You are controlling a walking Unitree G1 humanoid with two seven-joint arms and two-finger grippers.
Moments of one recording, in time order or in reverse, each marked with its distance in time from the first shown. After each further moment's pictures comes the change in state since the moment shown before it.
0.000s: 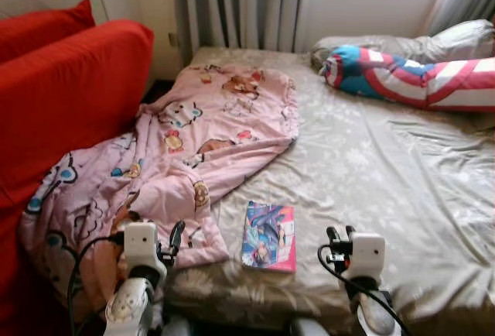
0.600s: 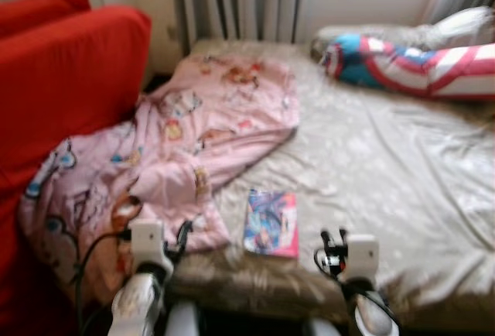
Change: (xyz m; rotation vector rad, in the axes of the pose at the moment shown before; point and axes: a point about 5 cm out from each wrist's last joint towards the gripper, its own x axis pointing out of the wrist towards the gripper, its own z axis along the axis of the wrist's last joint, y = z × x) left arm 0.007 -0.012 0.005 -0.014 -0.008 -0.047; right arm -0.001 0.004 -0.004 -0.011 0.004 0.059
